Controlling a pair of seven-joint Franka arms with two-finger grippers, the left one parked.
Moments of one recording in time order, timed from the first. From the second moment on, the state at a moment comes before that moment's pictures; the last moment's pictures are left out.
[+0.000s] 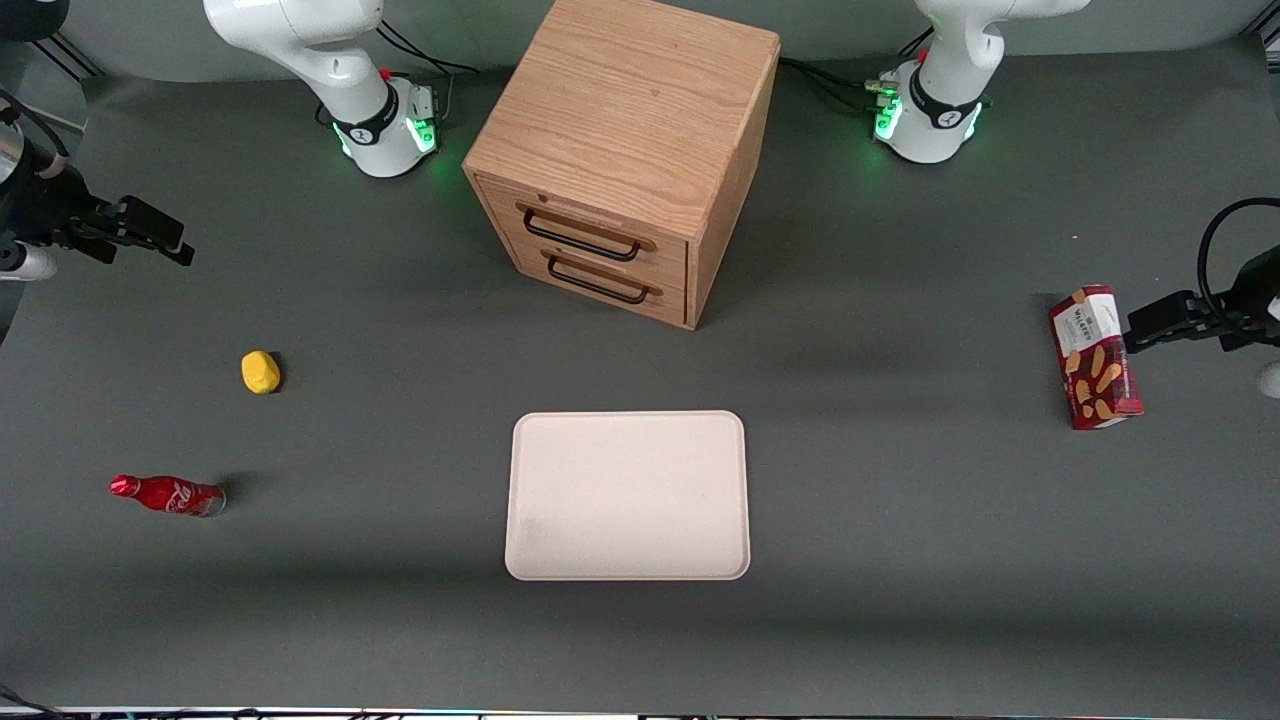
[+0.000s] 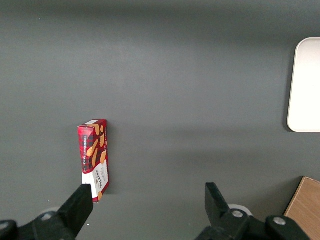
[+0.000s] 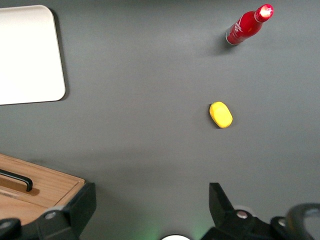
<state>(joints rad) 0.12 -0.16 -0.14 -1.79 0.00 1.59 0.06</state>
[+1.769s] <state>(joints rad) 0.04 0.53 -0.45 -1.38 0.22 1.88 -0.85</state>
